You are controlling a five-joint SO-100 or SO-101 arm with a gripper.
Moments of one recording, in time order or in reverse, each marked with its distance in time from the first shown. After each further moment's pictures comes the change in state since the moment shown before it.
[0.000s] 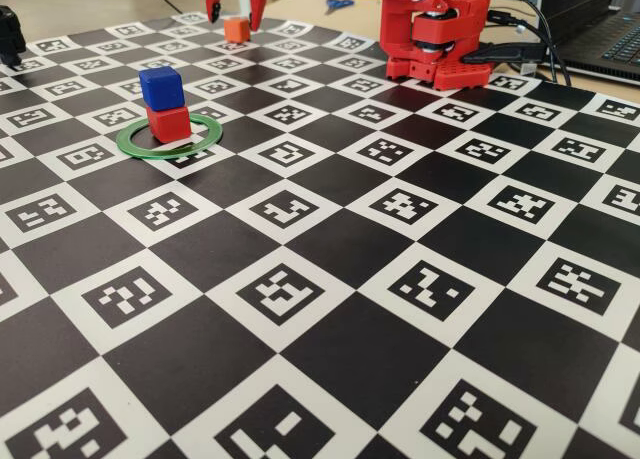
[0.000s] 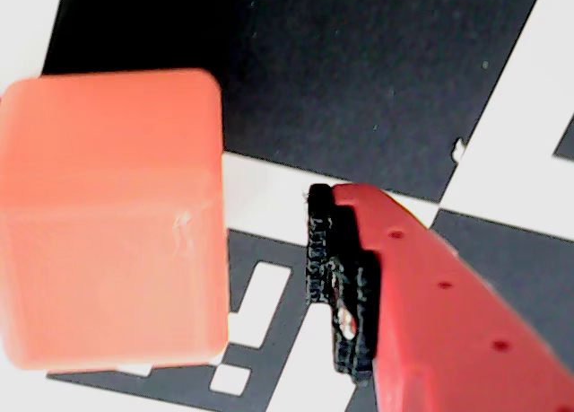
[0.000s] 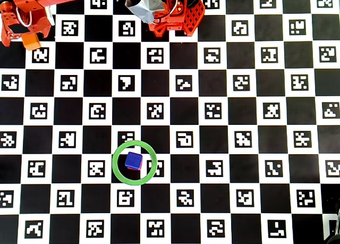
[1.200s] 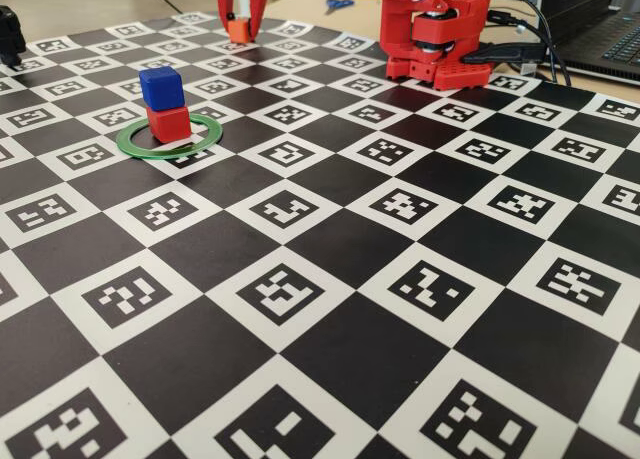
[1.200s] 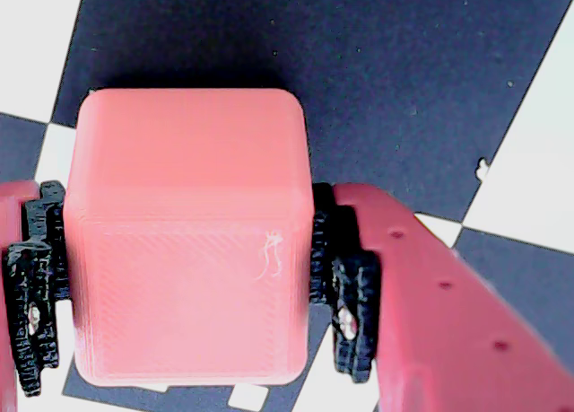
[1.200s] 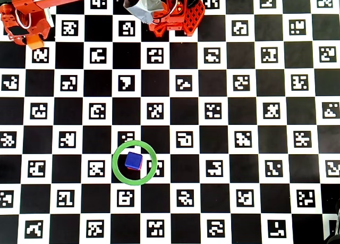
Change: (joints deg) arm 0.0 -0.8 0.0 -1.2 -0.2
